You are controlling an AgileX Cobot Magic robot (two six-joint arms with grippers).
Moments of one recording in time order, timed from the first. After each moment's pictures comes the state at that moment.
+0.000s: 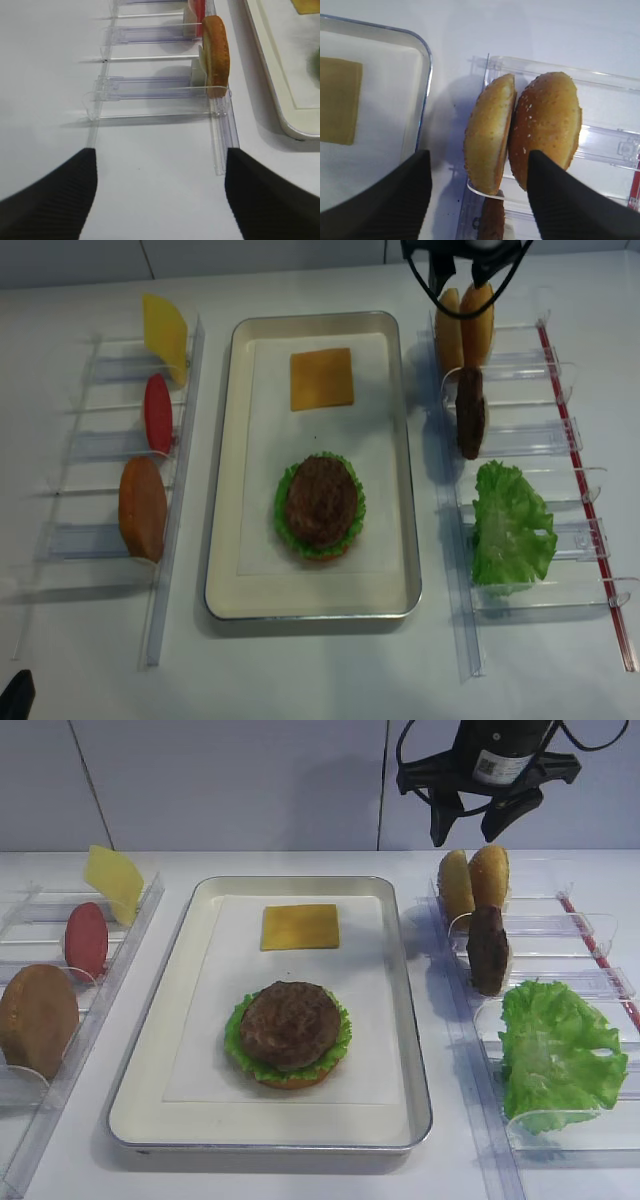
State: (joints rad) left arm -0.01 -0.02 -0.48 0.08 1.18 -0.06; right arm 0.27 2.00 -1.89 0.05 1.21 0.09
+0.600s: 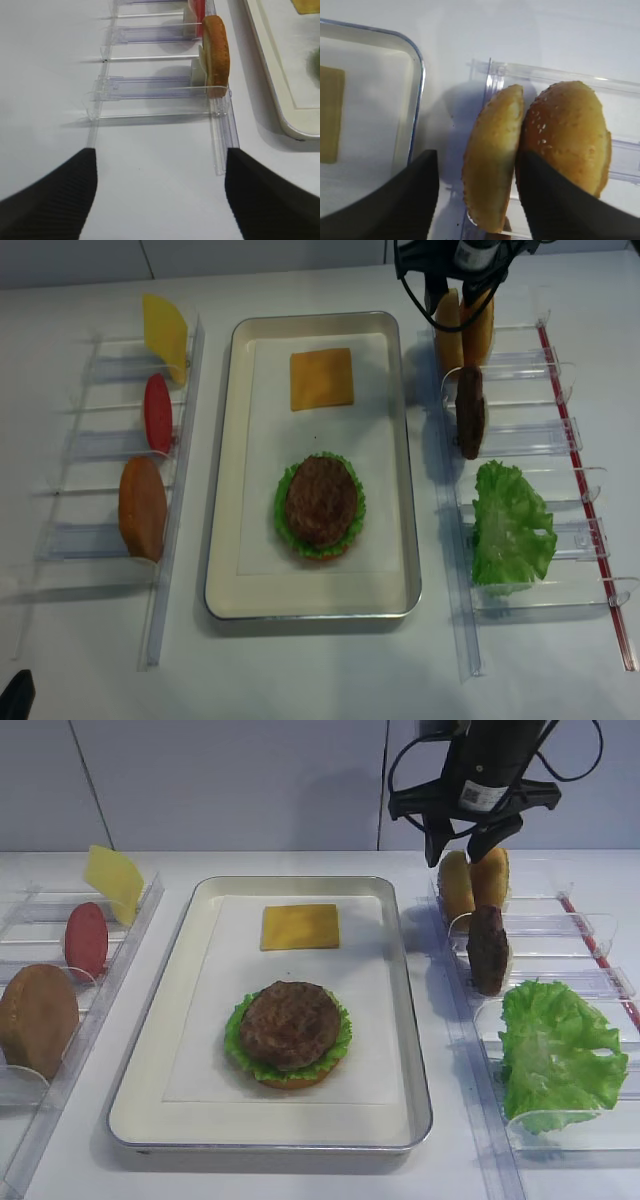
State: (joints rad) left arm -0.01 -0.02 -0.48 0.08 1.18 -0.06; right arm 0.27 2.07 -1.89 0.04 1.16 0.10
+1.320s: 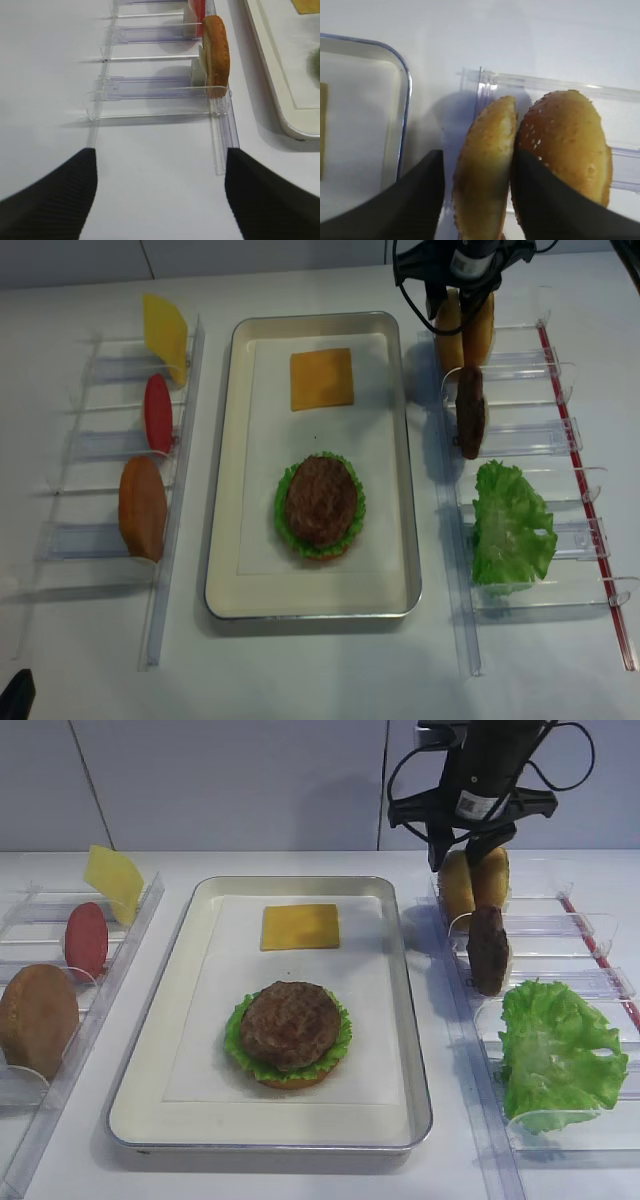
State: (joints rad) left arm -0.01 -0.02 -0.48 0.08 1.18 -0.06; right arm 0.27 2.10 -1.89 0.02 1.13 0.14
